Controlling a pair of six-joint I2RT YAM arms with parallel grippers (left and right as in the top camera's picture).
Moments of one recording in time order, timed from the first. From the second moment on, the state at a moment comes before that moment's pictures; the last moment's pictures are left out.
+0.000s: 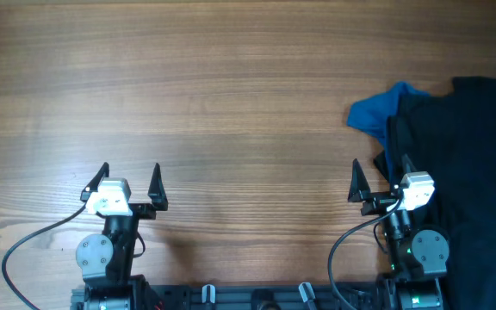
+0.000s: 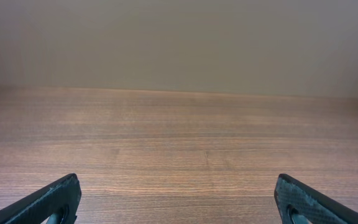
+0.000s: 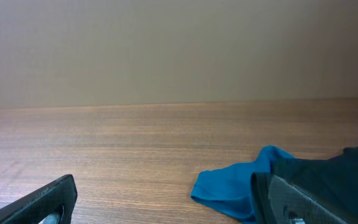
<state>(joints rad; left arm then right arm) 0.10 0.01 0.01 -0.06 0.15 -0.07 0.06 0.02 0.01 0.00 -0.05 0.08</state>
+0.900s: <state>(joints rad) 0.10 0.01 0.01 -0.06 0.15 -0.07 0.06 0.02 0.01 0.00 -0.06 0.08</state>
